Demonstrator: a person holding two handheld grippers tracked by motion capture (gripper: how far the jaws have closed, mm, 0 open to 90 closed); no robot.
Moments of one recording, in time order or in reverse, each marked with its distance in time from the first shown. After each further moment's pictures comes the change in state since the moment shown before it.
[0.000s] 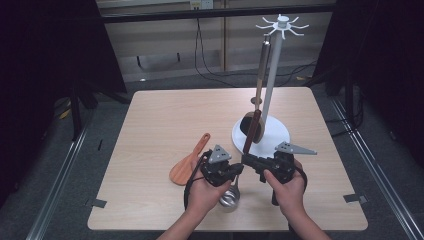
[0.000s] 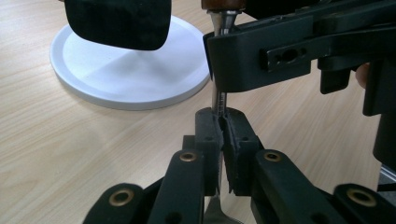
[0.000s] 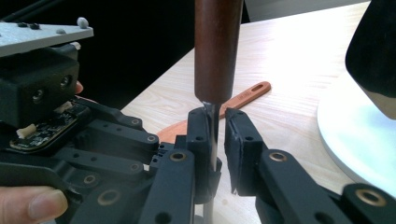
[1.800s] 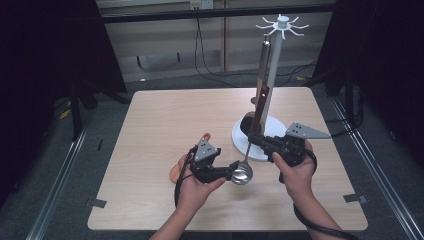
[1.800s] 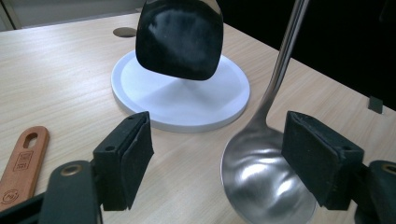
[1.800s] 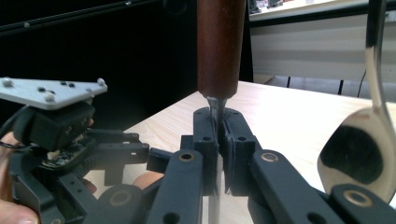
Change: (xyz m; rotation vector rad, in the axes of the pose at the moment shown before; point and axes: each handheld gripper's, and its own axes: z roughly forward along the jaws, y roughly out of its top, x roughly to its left) left arm 0.022 -0.003 -0.016 -0.140 0.090 -0.034; right arm -0.005 0.054 -0.015 -0.143 0.050 -0.231
